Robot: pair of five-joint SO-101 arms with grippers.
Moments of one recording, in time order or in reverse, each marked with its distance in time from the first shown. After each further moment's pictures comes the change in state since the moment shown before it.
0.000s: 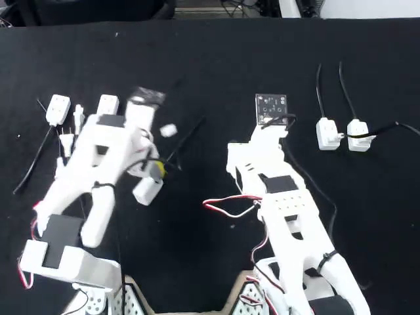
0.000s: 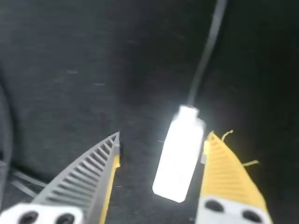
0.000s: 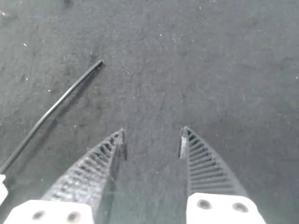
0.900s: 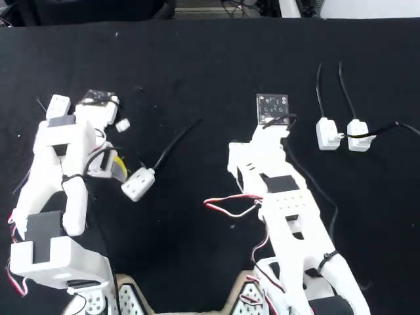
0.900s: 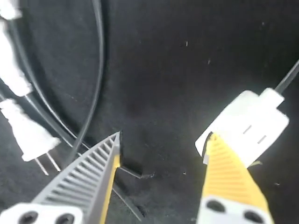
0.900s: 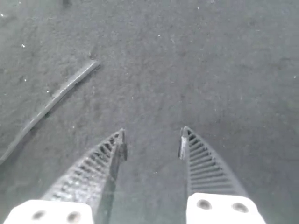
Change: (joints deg) left arm -15.8 1.8 1.1 -0.5 -8.6; right arm 1.3 0.0 0.0 0.0 0.0
